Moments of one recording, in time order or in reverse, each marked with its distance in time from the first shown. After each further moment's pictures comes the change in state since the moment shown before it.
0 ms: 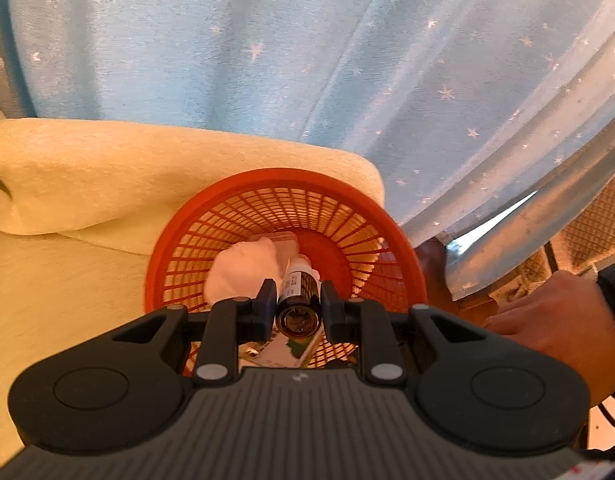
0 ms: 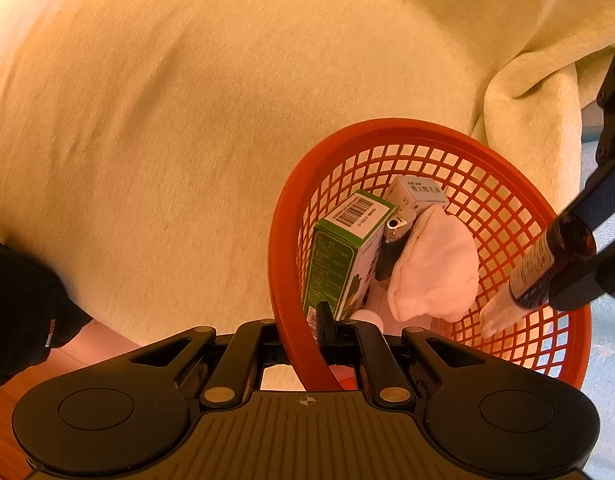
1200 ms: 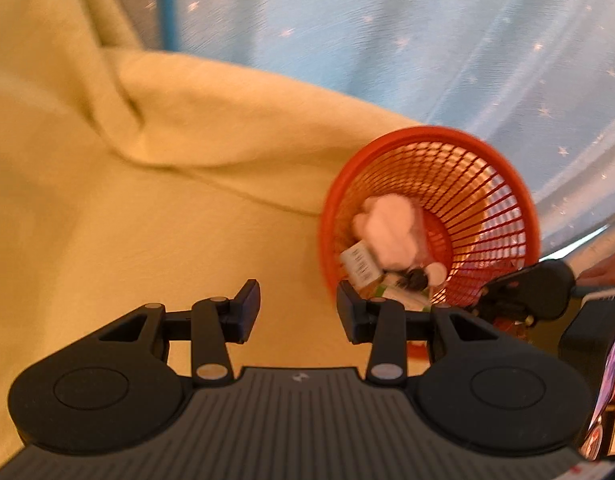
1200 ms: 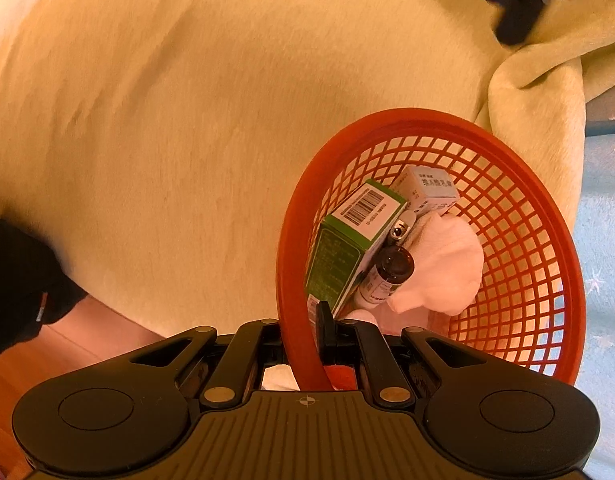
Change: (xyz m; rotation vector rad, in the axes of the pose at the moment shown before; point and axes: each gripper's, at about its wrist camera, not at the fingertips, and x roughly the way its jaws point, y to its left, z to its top) left arm -0.049 0.069 -0.071 -0.191 -0.019 0.253; right arm 0.008 0.005 -0.004 -0.038 0.049 -0.015
